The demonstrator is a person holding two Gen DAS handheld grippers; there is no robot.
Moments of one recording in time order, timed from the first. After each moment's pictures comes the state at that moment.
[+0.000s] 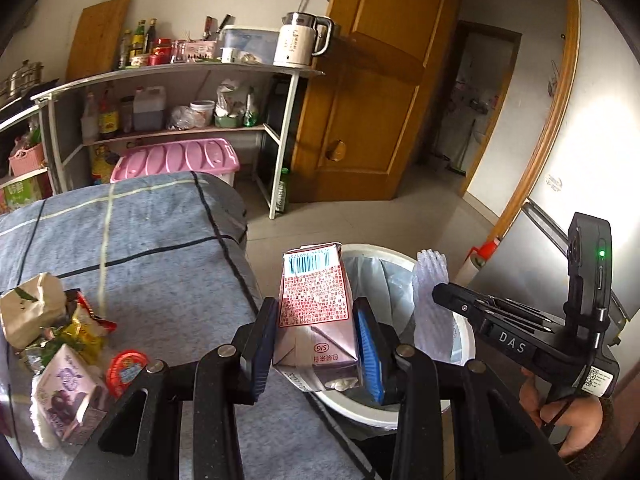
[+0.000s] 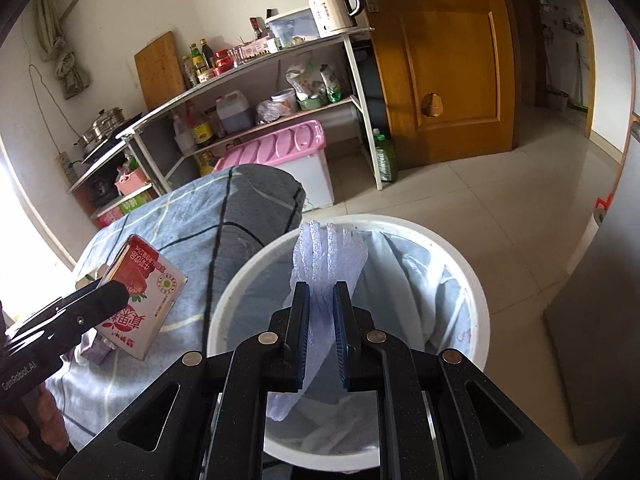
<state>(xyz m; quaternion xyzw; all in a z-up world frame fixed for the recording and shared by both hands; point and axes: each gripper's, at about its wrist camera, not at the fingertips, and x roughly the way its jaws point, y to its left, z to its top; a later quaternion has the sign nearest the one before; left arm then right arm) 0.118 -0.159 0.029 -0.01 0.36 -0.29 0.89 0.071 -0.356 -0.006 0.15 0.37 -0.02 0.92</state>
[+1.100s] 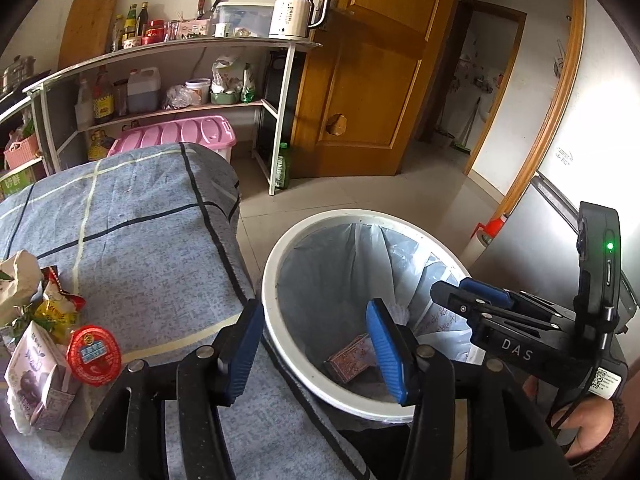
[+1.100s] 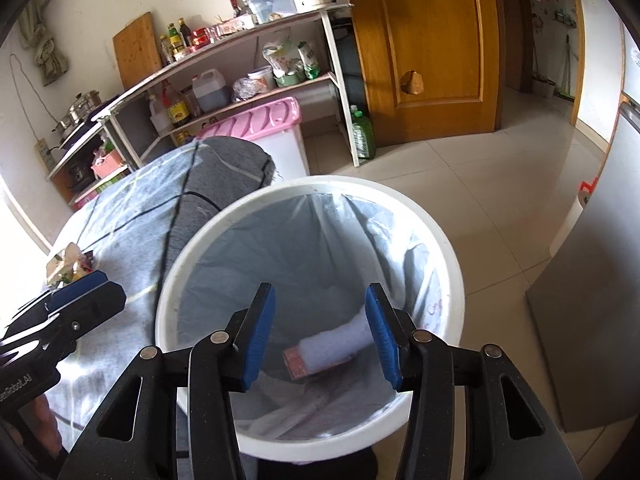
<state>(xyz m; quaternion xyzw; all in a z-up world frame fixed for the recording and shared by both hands) 0.114 -0.169 0.002 0.00 0.39 -0.27 0.88 0.063 -0.358 -0.022 0.14 0.39 -0.04 0.91</state>
